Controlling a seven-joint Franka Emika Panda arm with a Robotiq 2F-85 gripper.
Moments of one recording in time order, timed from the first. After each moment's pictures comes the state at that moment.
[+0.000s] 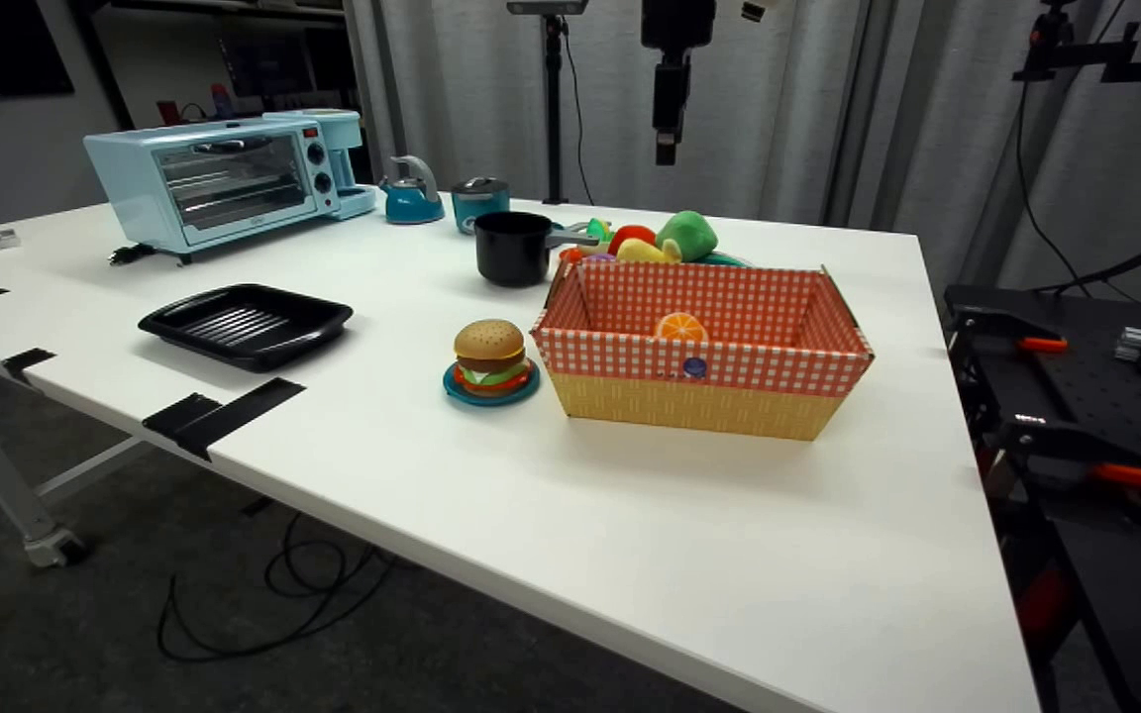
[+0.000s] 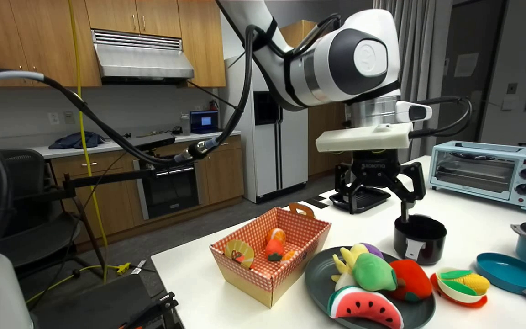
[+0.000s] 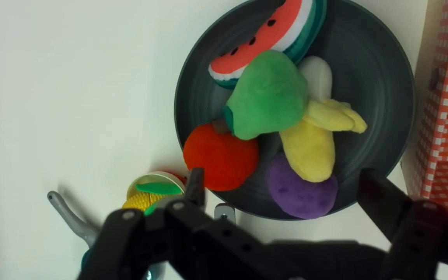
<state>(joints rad) -0.11 0.18 -0.09 -2.18 -0.16 2.43 -0.25</state>
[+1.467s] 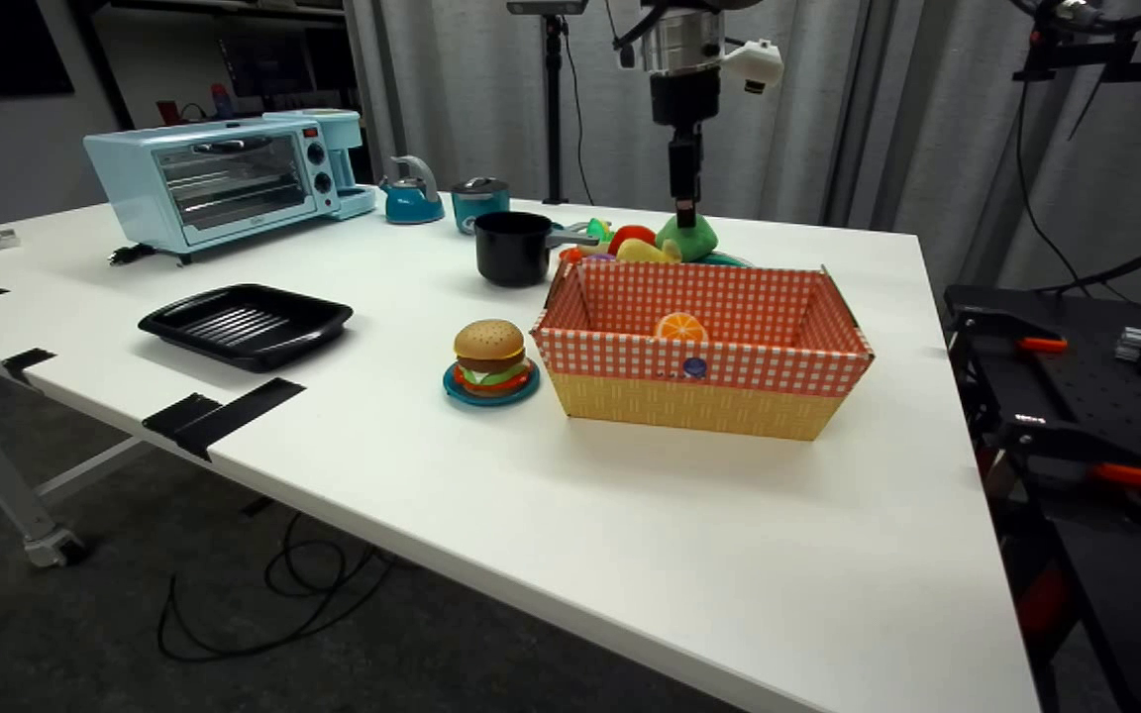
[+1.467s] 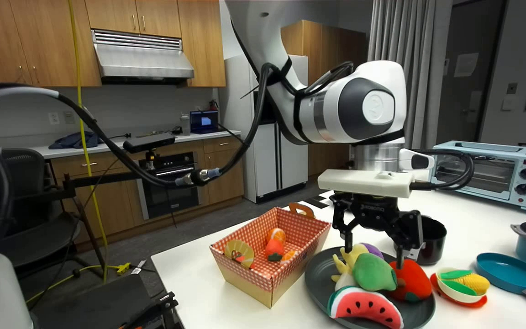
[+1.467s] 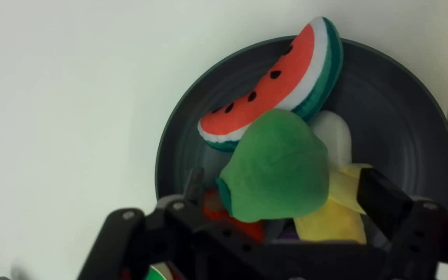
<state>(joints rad) -0.13 0.33 -0.10 -2.17 -0.16 2.43 -0.25</state>
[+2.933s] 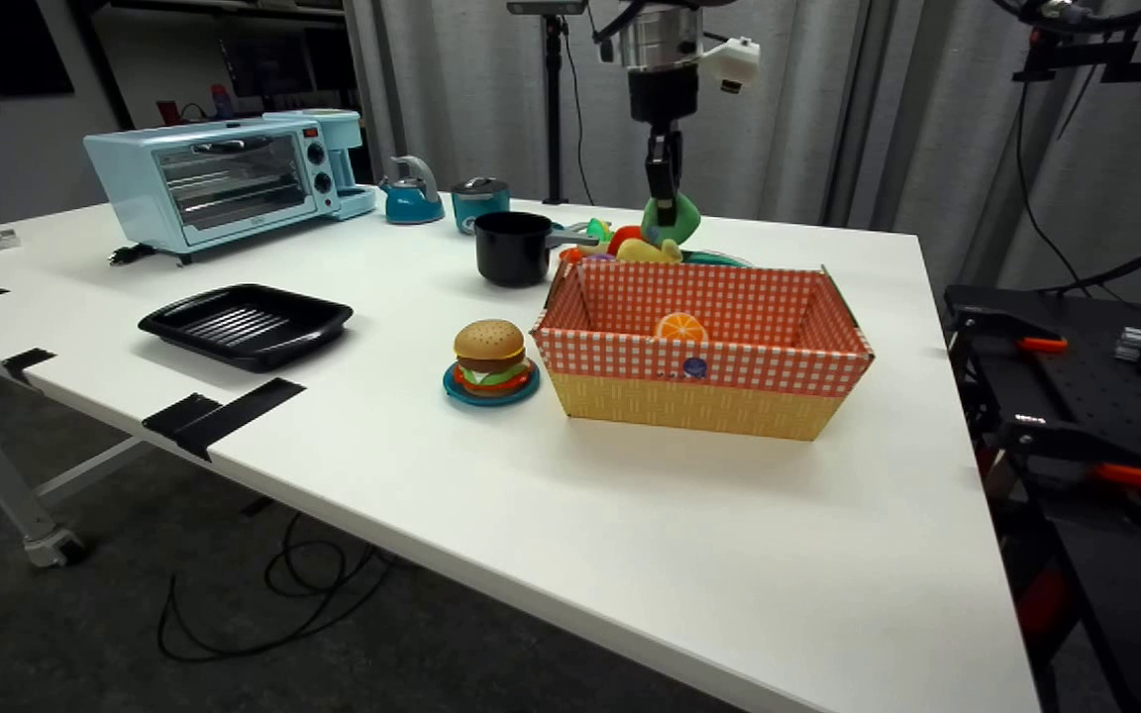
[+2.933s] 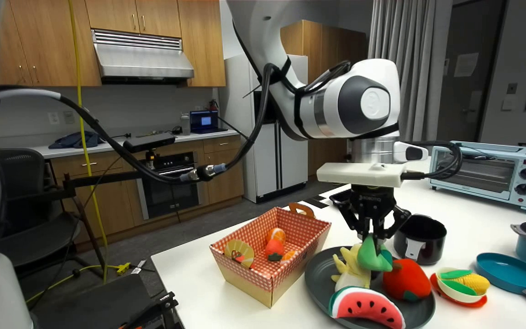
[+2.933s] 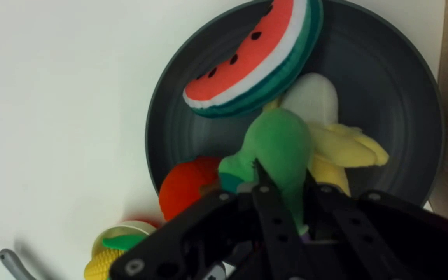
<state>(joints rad) -0.10 0.34 -0.09 -2.12 -0.16 2.43 -0.18</state>
